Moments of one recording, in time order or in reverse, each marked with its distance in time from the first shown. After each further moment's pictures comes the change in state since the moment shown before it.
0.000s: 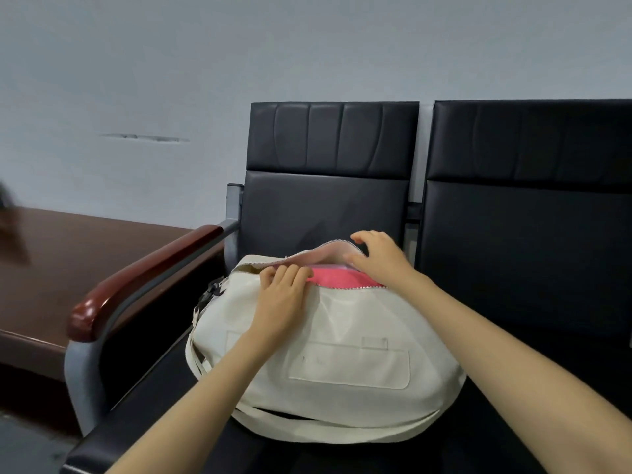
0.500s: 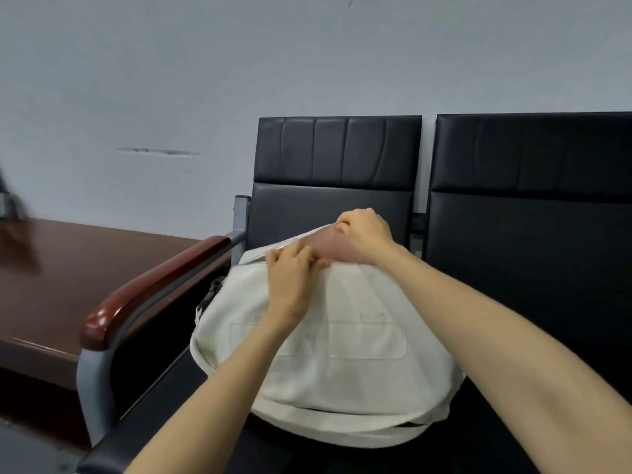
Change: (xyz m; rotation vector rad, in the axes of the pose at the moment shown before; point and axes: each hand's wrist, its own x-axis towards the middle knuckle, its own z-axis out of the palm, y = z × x) left_hand 0.051 0.015 -0.027 -0.176 0.118 -0.220; right_hand 0.044 -0.055 -0.022 -0.171 0.067 0.037
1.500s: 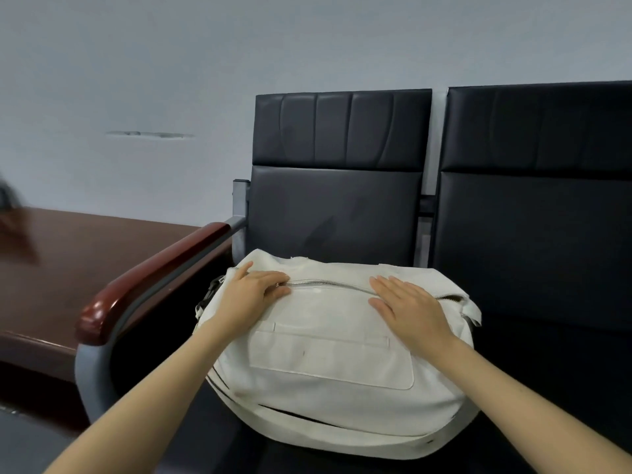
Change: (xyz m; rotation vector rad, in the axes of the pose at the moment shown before) left_hand -0.030 -0.110 -0.010 0.103 -0.472 0.110; right_hand -0.127 0.072 0.075 -0.202 0.075 -0.186
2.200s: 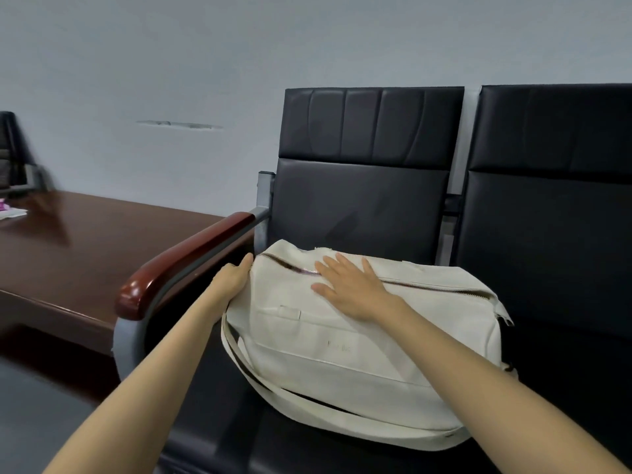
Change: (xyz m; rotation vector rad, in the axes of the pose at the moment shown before) left_hand -0.015 -0.048 -0.036 -0.623 -0.109 -1.016; right_hand 0.068 -0.105 -0.002 0.063 -0.488 -0.133
